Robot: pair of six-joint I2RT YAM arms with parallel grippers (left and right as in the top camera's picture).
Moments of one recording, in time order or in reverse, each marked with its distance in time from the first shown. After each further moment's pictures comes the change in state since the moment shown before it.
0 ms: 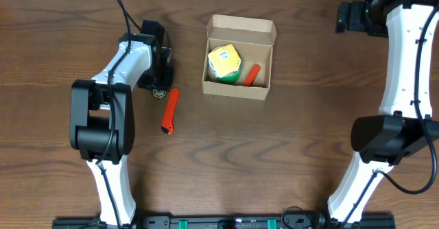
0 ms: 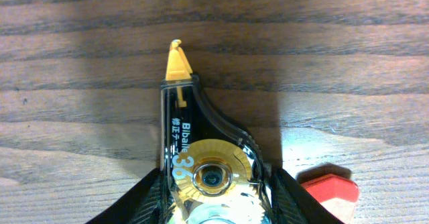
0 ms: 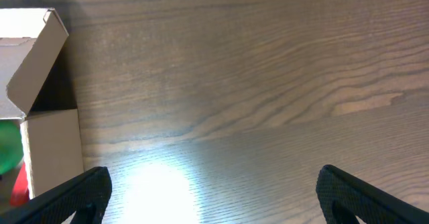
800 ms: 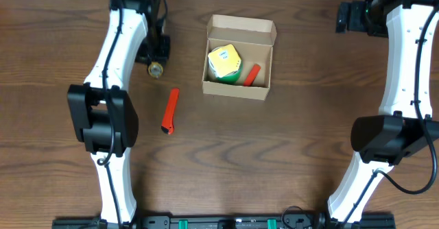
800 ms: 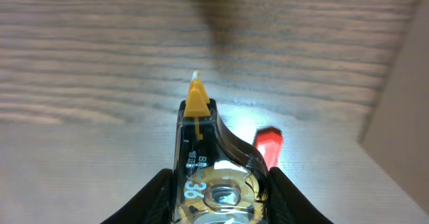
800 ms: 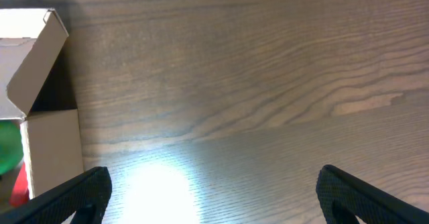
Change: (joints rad) left arm -0.006 0.072 0.586 -0.496 -0.032 -0.105; right arm 0.000 0.000 0.000 0.000 0.000 0.000
